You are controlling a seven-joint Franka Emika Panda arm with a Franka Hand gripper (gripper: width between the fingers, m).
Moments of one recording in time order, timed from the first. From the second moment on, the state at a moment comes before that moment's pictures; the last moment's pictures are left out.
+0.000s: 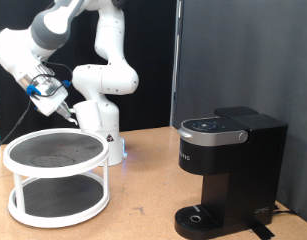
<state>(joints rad) -0.50 -0.53 -0.46 -2.67 0.36 1.80 1.64</state>
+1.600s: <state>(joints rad) -0.29 -0.40 -0.12 -2.68 0.76 2.22 1.97</state>
